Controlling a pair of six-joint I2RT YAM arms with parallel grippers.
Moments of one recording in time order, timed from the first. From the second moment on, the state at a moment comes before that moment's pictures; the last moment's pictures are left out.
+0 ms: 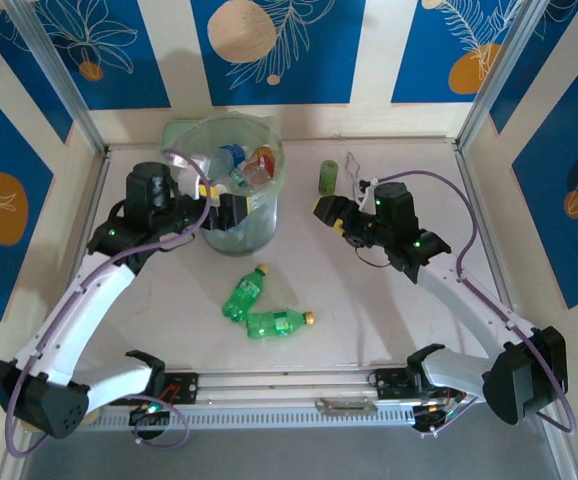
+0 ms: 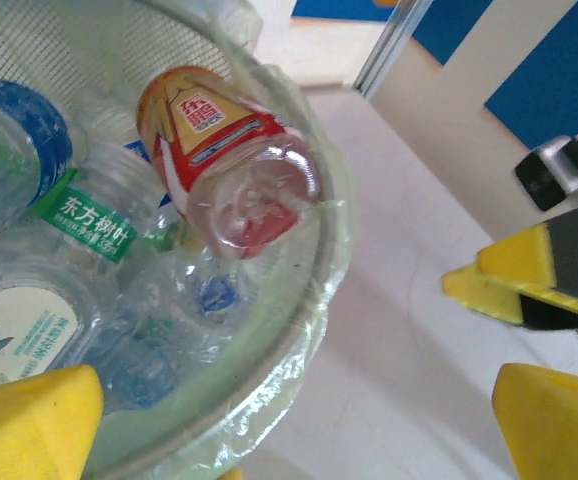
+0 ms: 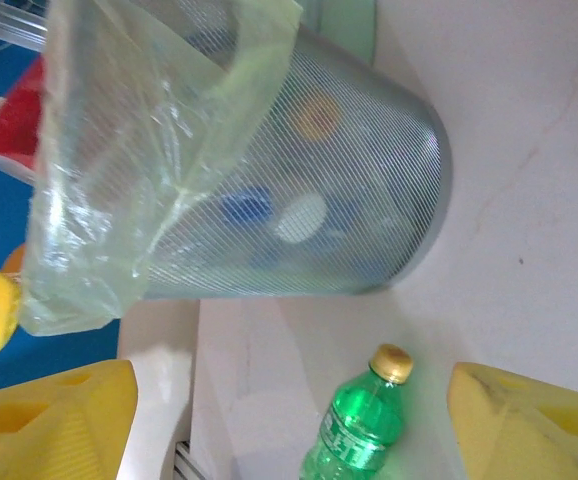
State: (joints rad) left arm -0.40 1.10 1.18 -0.50 0.38 -0.25; right arm 0.44 1.15 0.90 -0.24 -0.38 0.95
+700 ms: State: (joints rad) left arm -0.91 1.02 0.87 -0.63 0.20 -0.23; right arm 0.39 1.16 0.75 -0.38 -0.34 0.97
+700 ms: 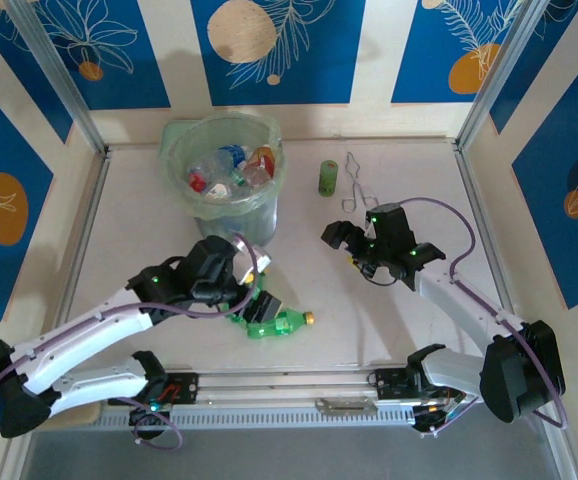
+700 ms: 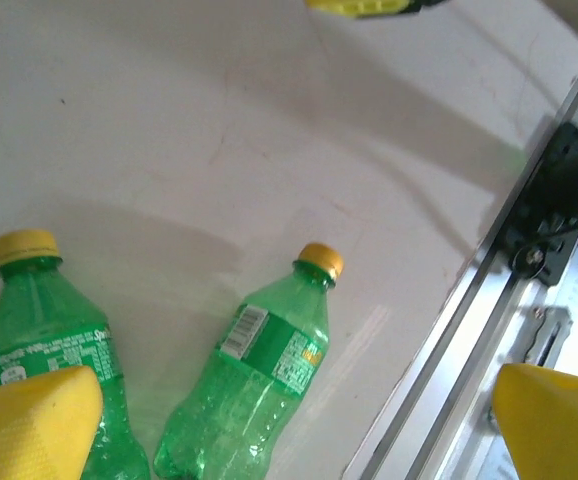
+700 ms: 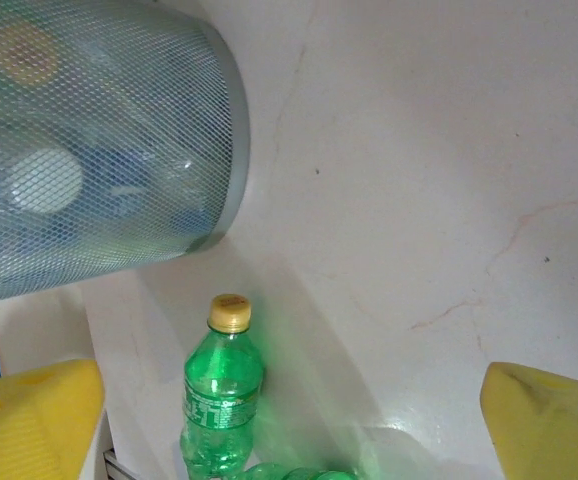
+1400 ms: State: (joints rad) left arm -1.09 1.37 0.83 -0.63 0.06 -0.07; right arm 0.35 1.15 0.72 -0.39 -0.33 0.97
